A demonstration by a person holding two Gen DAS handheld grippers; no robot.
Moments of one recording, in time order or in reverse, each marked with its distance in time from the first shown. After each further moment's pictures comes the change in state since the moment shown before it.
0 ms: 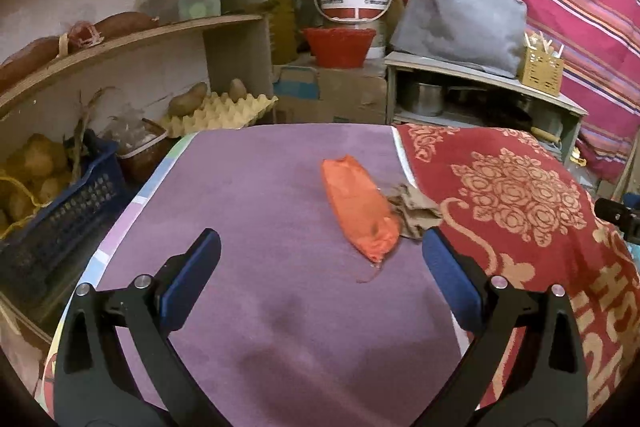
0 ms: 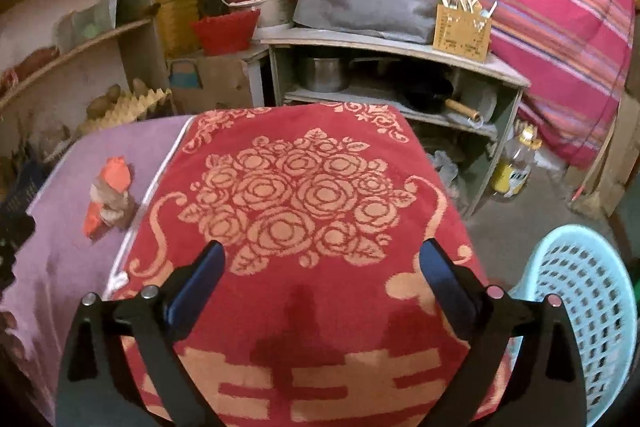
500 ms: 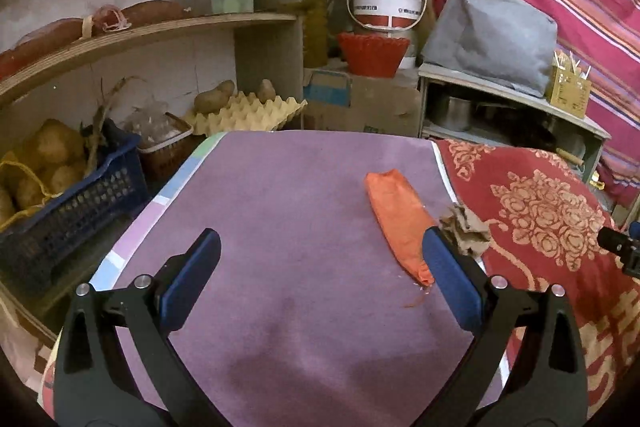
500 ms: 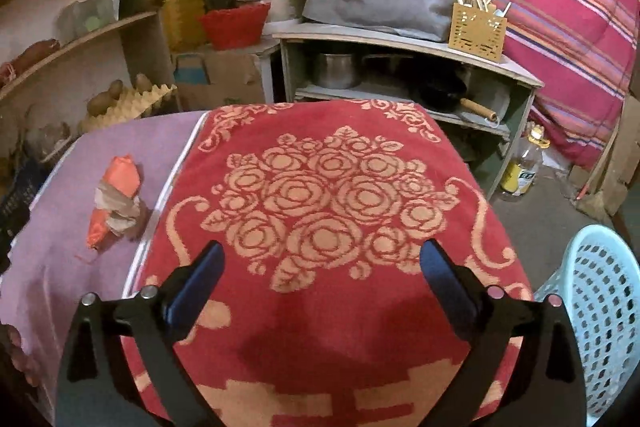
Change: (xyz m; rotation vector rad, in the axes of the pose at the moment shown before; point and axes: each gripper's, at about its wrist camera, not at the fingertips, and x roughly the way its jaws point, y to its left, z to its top) left arm 0.016 0.030 0.006 -0.052 -0.024 0.072; right arm 0.021 0.042 -0.001 -0.020 0.008 -0.009
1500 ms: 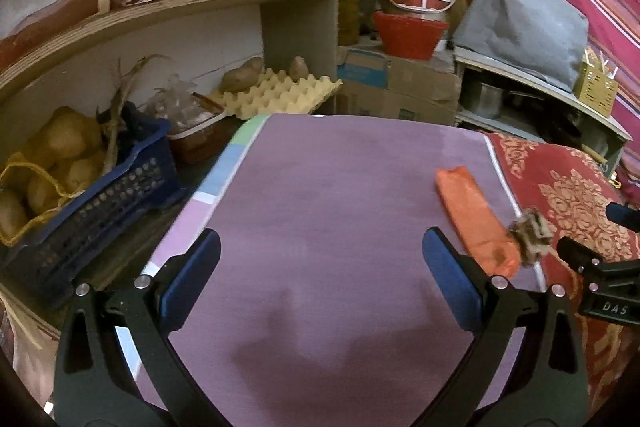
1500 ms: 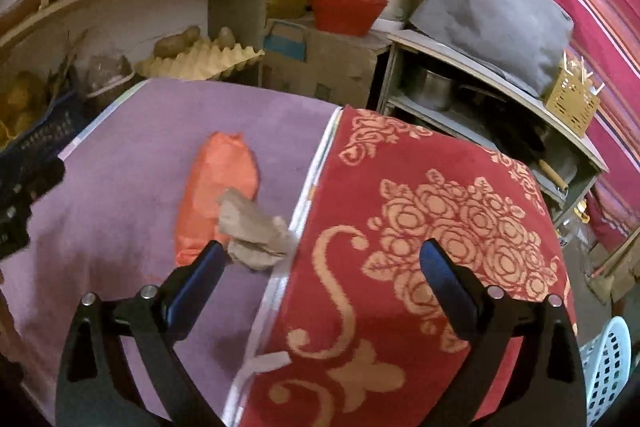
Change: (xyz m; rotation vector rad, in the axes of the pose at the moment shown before) left arm 0.026 0.064 0.018 -0.027 0.103 0.051; right arm 0.025 0.149 0.016 -0.308 0.045 0.079
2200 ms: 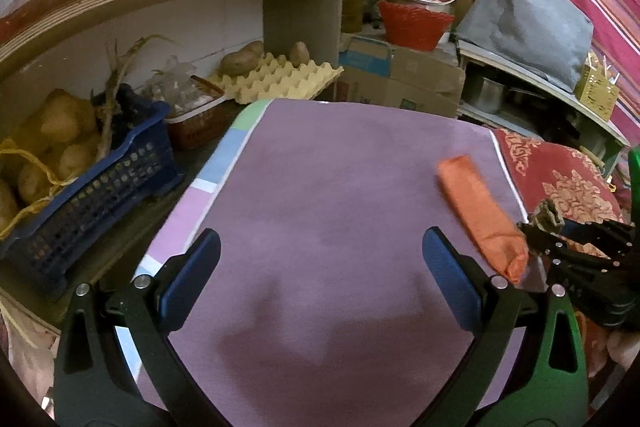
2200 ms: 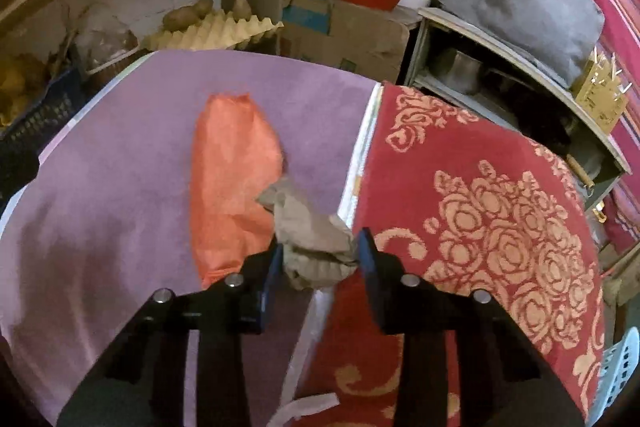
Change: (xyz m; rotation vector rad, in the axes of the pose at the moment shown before) left arm 0.010 0.008 0.001 -0.031 0.050 -0.041; right arm 0.037 0.019 0.006 -0.017 0.071 0.044
